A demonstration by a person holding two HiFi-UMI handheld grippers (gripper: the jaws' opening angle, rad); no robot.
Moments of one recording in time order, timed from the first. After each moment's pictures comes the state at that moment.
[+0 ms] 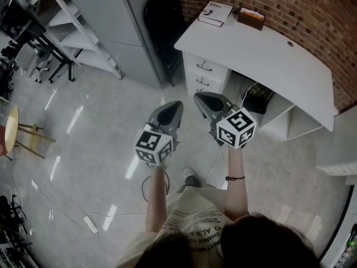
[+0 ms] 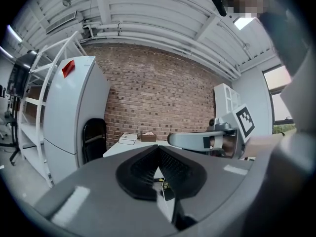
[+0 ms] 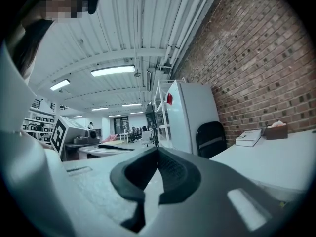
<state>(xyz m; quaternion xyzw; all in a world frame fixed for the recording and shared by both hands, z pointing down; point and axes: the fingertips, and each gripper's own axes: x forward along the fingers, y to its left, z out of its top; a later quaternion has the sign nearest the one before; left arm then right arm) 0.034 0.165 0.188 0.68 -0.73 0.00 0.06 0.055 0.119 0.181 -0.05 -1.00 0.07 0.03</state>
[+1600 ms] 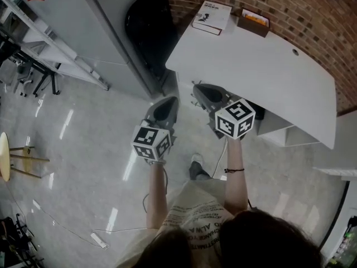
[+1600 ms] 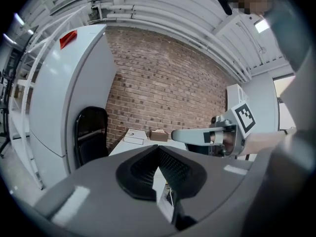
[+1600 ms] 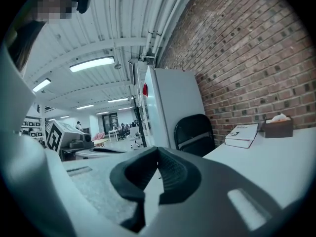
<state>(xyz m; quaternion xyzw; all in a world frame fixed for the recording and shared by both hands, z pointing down) -0.146 -0.009 0.228 0.68 -0.72 -0.01 0.11 -0.116 -0.070 0.215 0.01 -0.99 0.11 0.07</state>
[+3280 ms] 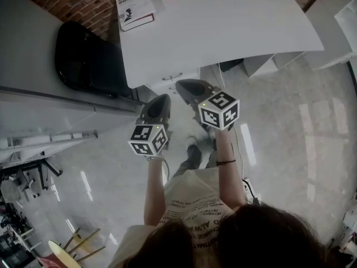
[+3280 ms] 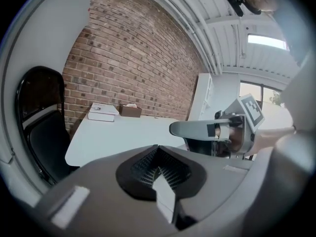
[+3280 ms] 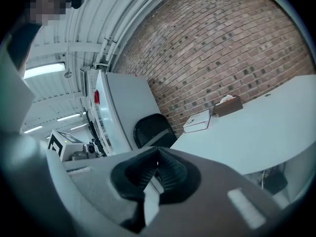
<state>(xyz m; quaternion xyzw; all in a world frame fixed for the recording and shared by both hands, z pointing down) -0.169 -0.106 0.320 0.83 -0.51 0.08 0.20 -0.132 -0.137 0.295 0.27 -0.94 0.23 0.03</state>
